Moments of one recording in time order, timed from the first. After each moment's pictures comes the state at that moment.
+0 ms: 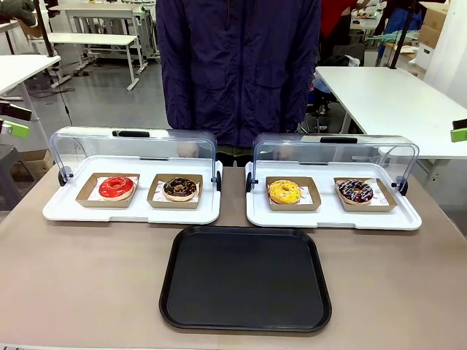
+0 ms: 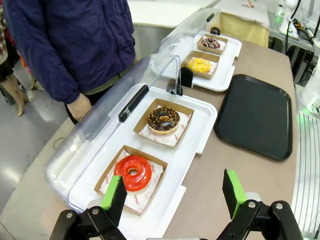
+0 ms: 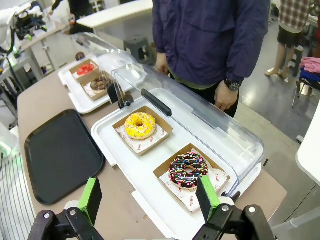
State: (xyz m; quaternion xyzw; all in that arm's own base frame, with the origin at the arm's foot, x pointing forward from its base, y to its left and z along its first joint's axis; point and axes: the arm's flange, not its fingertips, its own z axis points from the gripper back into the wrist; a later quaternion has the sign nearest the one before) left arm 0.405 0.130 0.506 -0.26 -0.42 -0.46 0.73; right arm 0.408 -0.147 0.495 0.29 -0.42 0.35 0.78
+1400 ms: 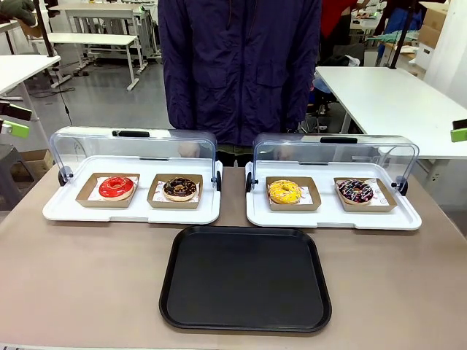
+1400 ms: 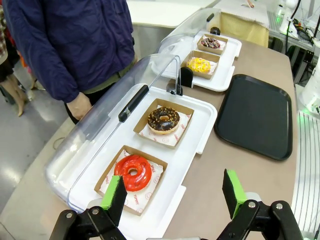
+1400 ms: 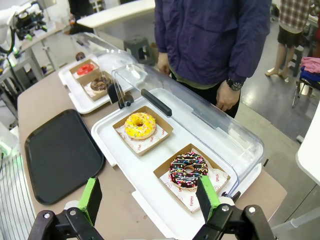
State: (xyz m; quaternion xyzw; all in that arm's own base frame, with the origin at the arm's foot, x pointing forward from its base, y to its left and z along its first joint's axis) left arm 0.405 0.130 0.506 -0.26 -0.43 -0.46 0.73; right arm 0.408 -0.147 0.495 0.29 -0.42 0.35 0.78
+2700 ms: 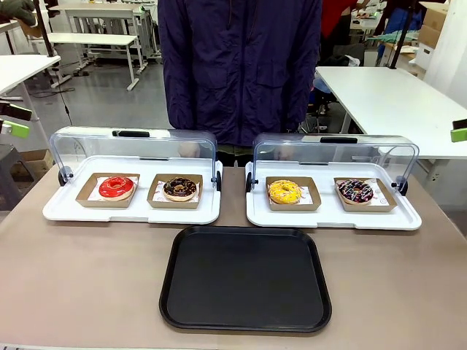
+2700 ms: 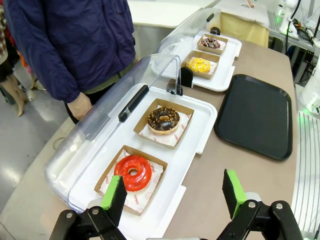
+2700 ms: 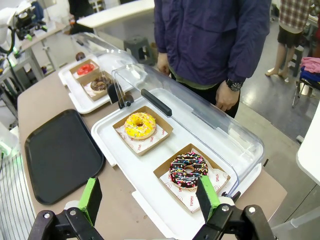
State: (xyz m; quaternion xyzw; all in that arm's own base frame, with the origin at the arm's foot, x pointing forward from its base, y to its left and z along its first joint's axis) left arm 0.405 0.130 0.506 -0.26 -0.43 -0.46 0.73; right arm 0.408 -0.147 0.495 0.29 -0.42 0.35 0.78
